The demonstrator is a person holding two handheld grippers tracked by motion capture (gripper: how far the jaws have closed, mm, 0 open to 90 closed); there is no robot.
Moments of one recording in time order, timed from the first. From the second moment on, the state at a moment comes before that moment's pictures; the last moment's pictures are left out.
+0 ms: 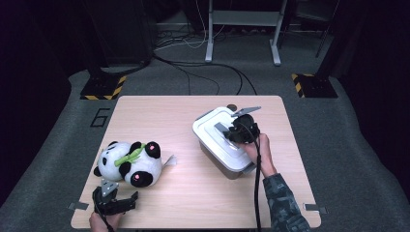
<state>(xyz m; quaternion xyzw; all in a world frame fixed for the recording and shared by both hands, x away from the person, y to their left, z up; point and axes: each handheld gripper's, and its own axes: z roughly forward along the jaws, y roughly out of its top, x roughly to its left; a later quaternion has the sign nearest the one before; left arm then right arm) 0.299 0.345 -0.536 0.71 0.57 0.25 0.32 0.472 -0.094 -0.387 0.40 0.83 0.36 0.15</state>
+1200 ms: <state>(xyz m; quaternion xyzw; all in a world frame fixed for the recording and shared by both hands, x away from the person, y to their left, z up) 0.299 0.344 -0.536 0.71 0.57 0.25 0.32 0.457 -0.062 -0.388 0.39 0.83 0.36 0.16</state>
